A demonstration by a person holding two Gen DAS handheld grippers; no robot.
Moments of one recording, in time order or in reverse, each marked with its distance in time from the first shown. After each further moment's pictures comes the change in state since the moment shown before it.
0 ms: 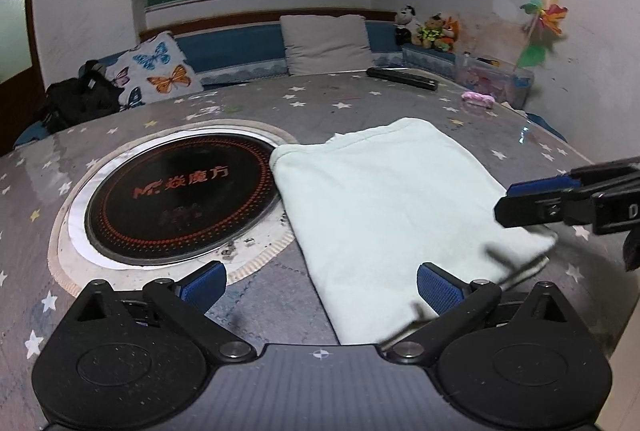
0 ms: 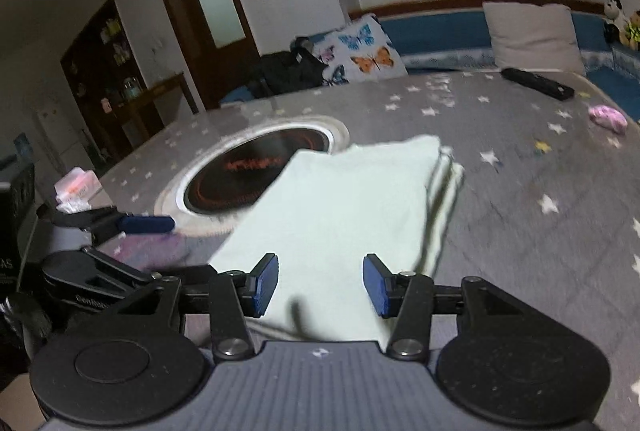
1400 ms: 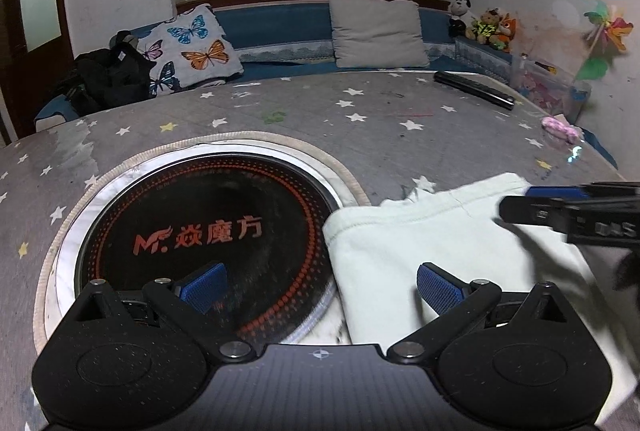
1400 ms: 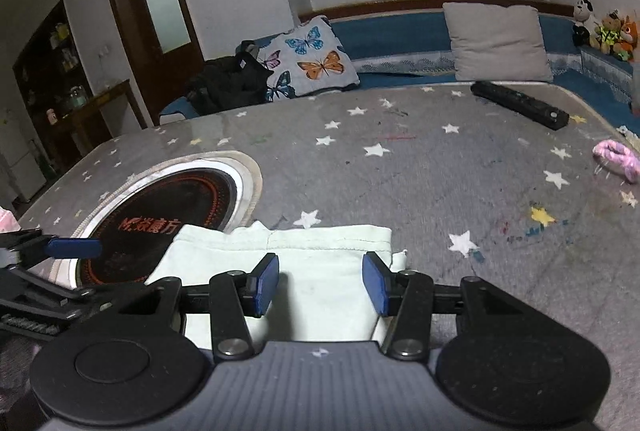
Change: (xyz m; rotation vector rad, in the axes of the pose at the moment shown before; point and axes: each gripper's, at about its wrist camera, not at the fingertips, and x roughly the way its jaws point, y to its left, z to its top) left arm 0.090 0.033 0.073 -0.083 0.069 0.109; right arm 0.098 -0.053 0.068 0.016 -0.017 -0.152
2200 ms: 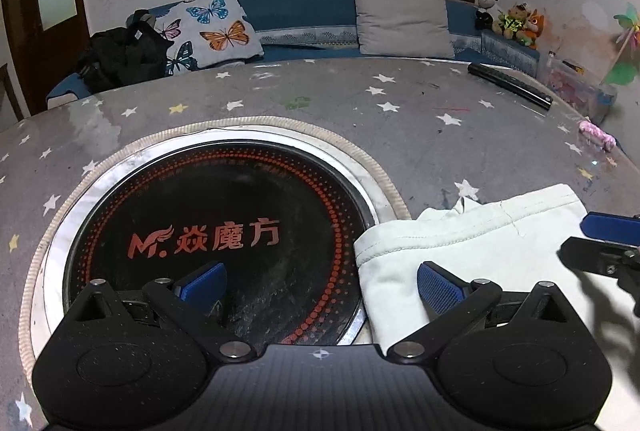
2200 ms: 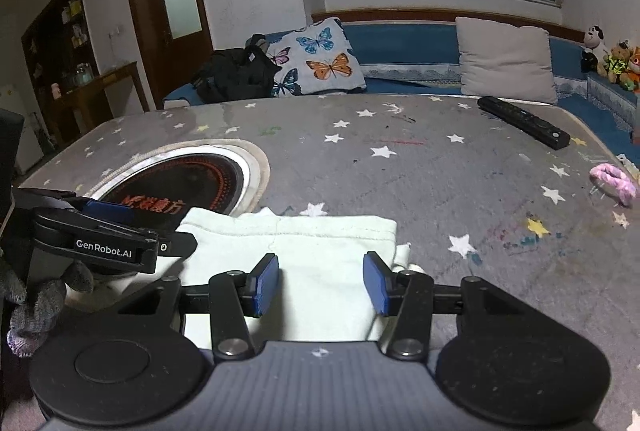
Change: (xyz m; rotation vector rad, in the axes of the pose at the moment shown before) left arm 0.030 0.011 0.007 -0.047 0.040 0.040; right arm -0.007 0.009 -0.007 -0.080 0.005 -0.027
